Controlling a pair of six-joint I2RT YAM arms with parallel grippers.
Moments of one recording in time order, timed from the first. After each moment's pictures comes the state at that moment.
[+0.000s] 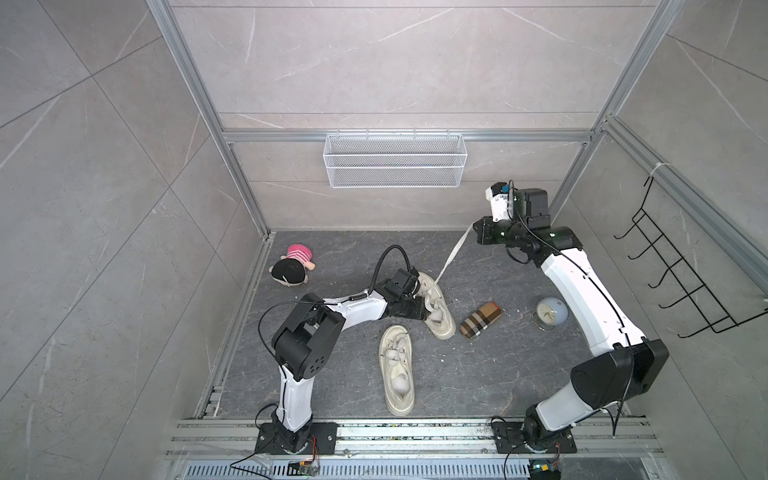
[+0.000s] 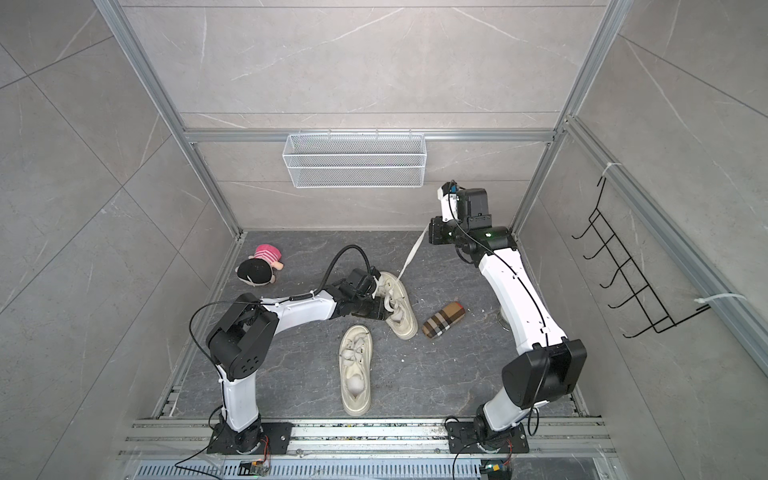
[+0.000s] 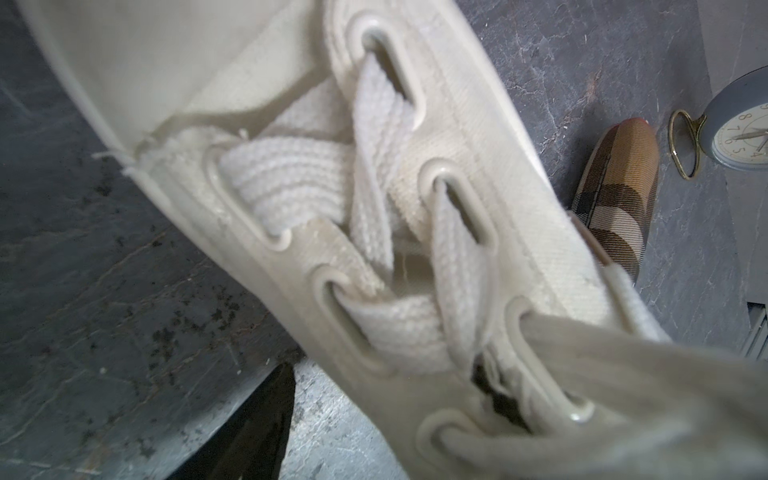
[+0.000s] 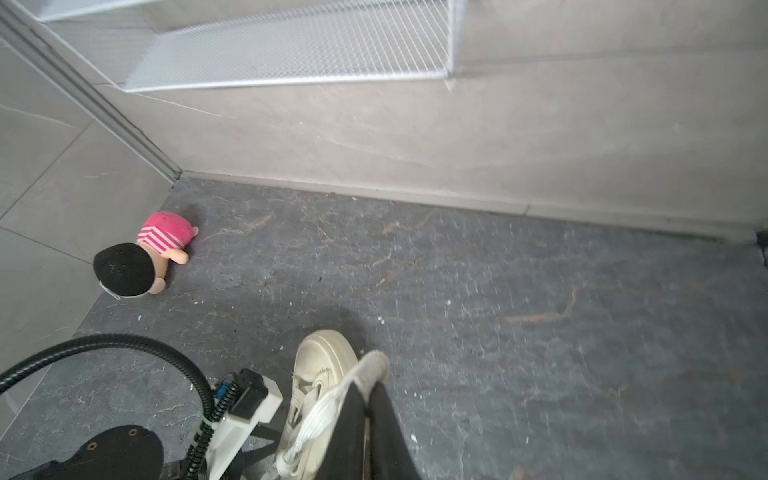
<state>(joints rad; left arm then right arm) -0.74 1.94 1.26 -0.24 0.23 -0.46 0.19 1.61 1.71 -0.72 -0.19 0.11</state>
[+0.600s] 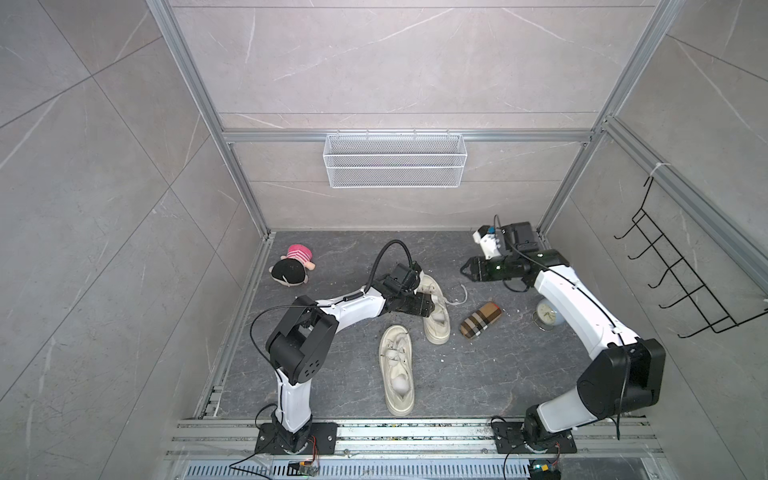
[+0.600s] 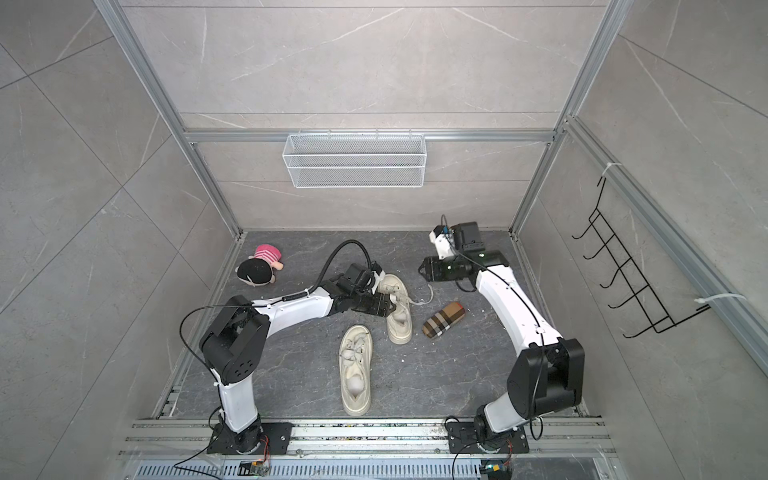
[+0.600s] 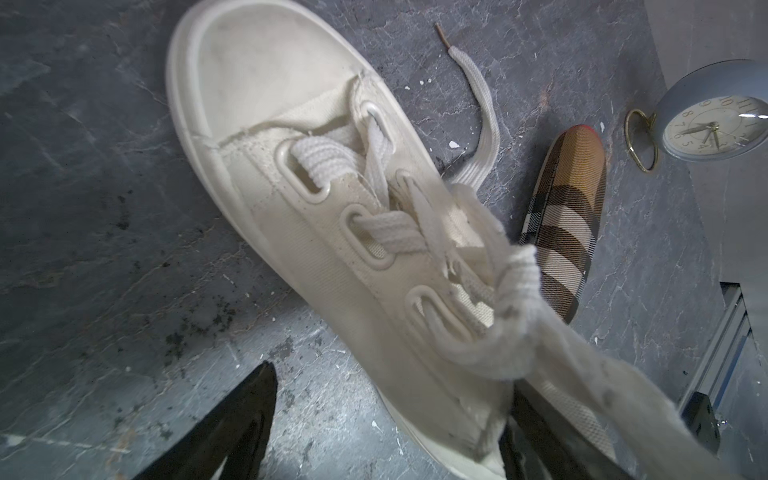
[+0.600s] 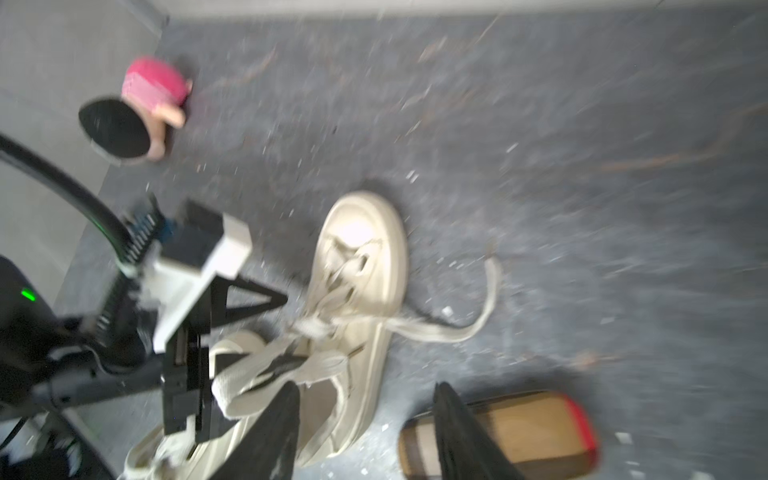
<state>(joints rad) -0.73 1.88 1.29 -0.29 0.25 -0.41 0.23 1.55 1.34 -0.74 -0.41 0.07</state>
